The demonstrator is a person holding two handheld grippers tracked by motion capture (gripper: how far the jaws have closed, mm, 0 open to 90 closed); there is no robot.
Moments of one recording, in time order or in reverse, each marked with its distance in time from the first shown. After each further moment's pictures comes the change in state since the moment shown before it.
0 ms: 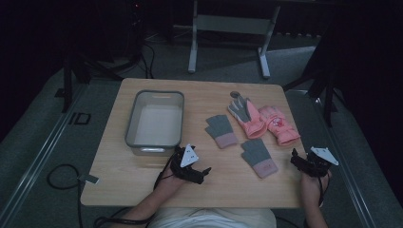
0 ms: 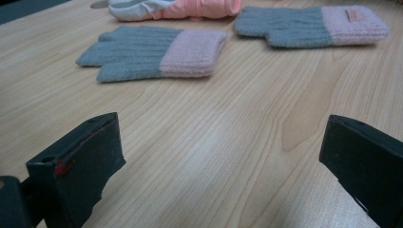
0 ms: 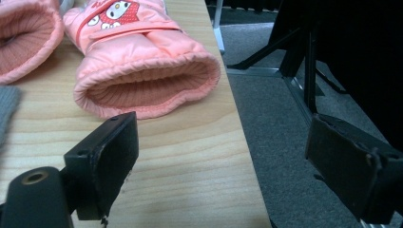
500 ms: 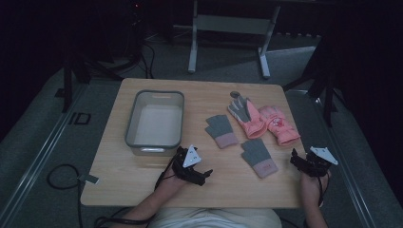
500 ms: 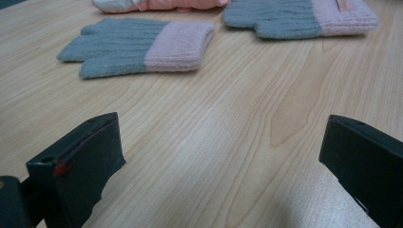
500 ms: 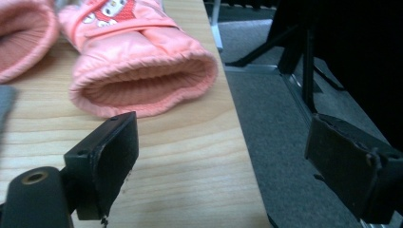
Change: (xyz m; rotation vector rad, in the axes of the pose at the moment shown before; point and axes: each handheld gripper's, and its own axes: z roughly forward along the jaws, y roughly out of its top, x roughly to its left) left arm -0.005 0.002 0.003 0.026 -0.028 0.015; right arm 0.001 0.000 0.000 0.008 -0.002 -0.009
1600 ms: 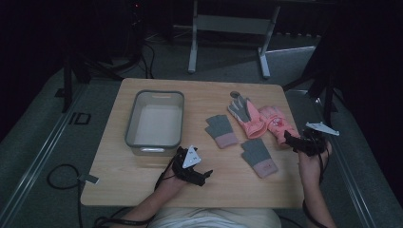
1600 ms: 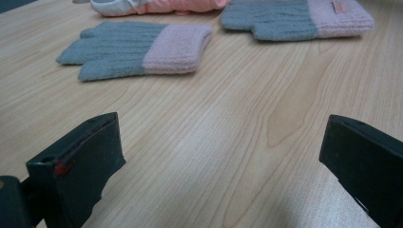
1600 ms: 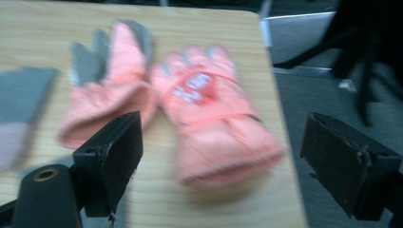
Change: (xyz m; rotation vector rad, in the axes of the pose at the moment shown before) left arm -0.001 0.000 -0.001 -0.006 -0.007 0.002; right arm 0.028 0.092 -0.011 0.075 0.201 -0.007
